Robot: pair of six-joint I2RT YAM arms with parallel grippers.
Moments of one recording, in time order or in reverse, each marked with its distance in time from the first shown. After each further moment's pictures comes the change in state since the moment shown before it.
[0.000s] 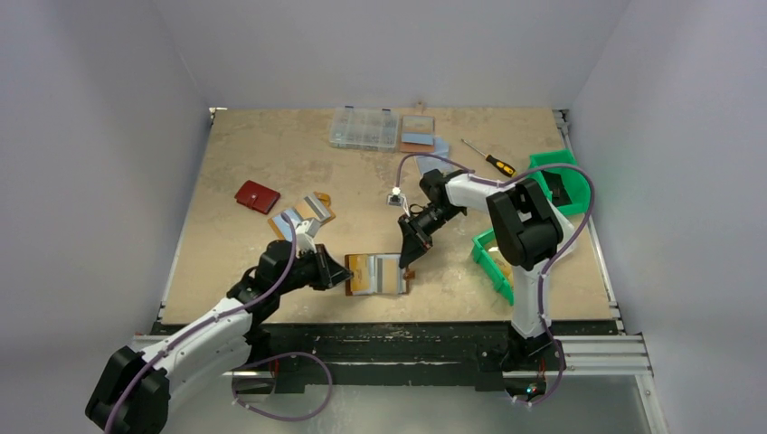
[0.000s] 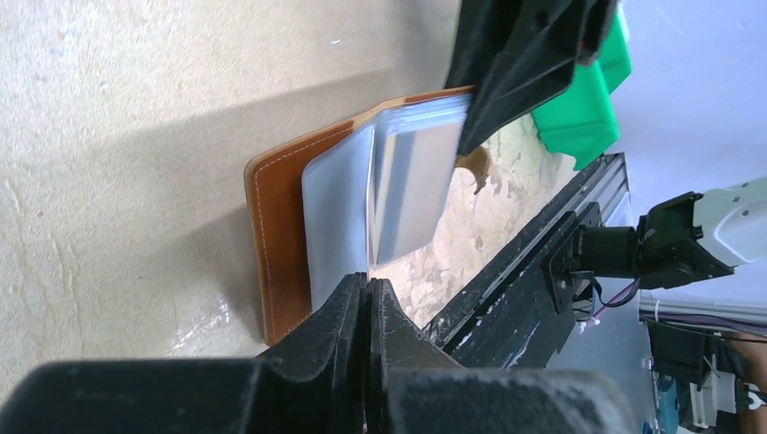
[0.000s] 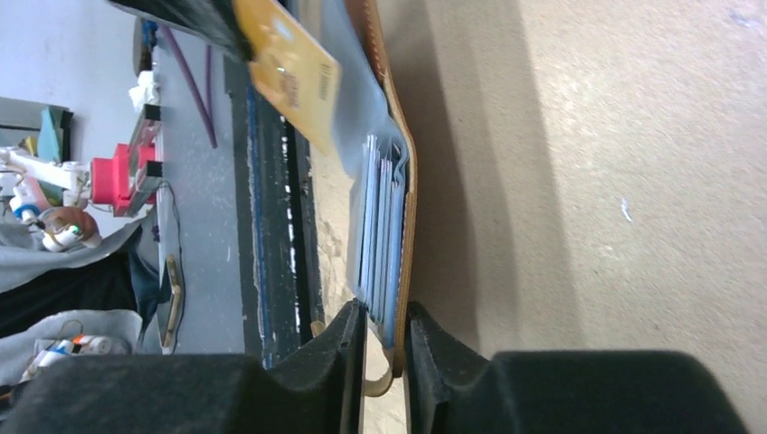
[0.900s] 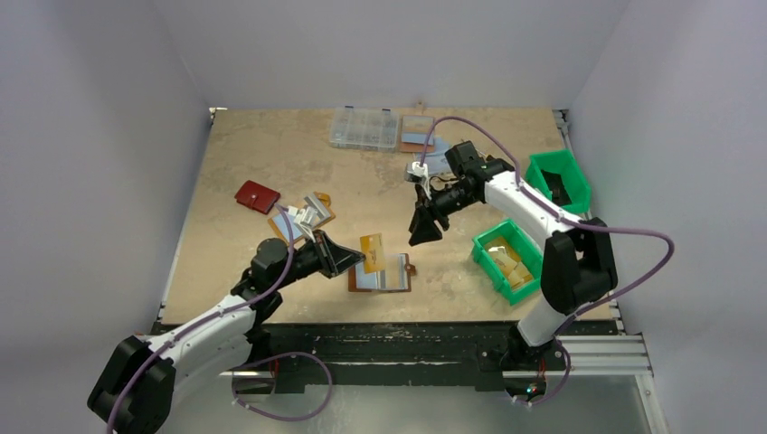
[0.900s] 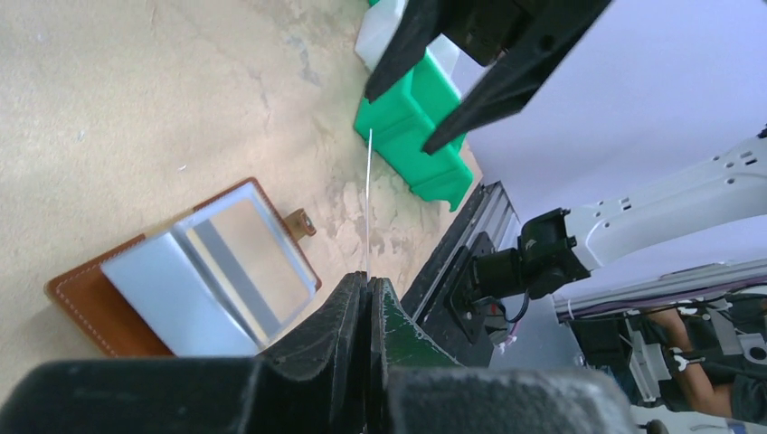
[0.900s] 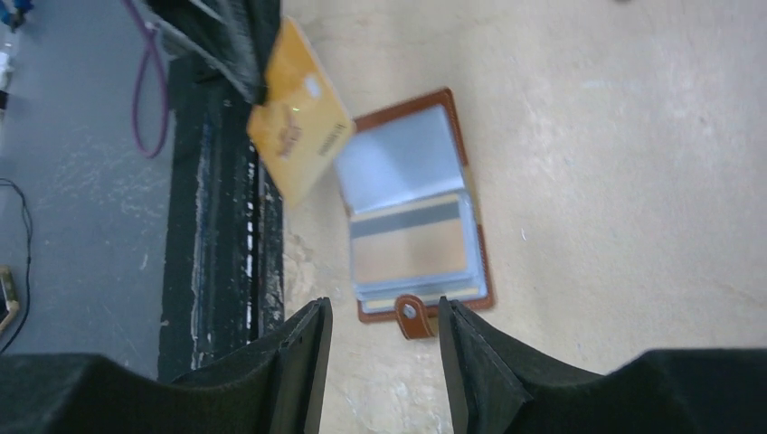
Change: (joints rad) left arm 0.000 0.036 -0.008 0.385 0.110 -0.075; right arm -0.053 -0.379 -0.048 0.087 0.138 -0.036
